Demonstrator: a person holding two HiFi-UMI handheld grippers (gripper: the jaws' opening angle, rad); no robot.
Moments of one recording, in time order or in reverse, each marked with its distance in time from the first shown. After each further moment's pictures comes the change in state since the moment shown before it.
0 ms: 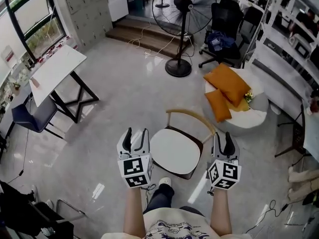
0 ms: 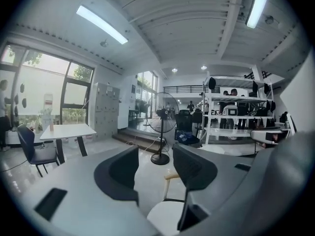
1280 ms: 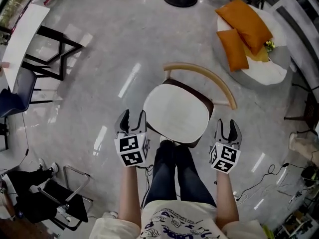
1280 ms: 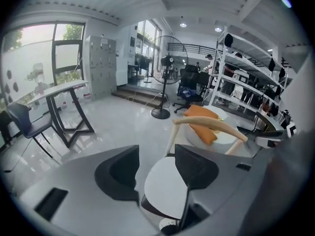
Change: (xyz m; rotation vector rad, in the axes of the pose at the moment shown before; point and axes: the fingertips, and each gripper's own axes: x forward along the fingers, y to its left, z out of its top) left arm 0.216 0.021 -0.272 -0.053 0.509 -0.015; right arm 0.161 -0.058 -0.301 -0.089 0.527 -0.110
